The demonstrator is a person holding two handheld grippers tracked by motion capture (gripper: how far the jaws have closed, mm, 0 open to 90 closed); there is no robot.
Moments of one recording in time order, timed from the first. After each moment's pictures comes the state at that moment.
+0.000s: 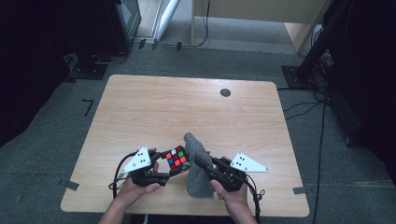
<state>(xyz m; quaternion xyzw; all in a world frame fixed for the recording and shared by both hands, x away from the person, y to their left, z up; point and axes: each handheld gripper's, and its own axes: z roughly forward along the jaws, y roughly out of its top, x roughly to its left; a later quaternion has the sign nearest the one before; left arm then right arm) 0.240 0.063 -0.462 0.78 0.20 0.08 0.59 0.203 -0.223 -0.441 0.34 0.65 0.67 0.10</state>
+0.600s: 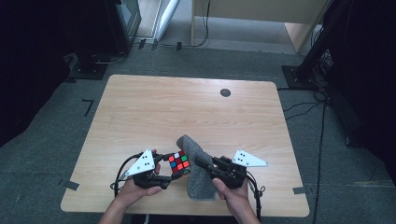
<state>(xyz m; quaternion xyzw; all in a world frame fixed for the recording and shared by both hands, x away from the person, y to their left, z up) 0.238 0.061 -0.461 0.79 0.17 0.08 0.58 0.213 -0.228 -0.447 0.35 0.65 0.67 0.04</state>
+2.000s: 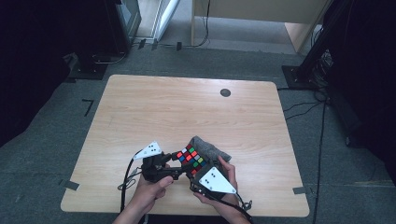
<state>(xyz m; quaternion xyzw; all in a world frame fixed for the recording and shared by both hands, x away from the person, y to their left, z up) 0.247 0.035 -0.450 0.73 0.35 -0.05 0.59 0.186 -0.175 -0.466 0.29 0.74 0.51 0.33</state>
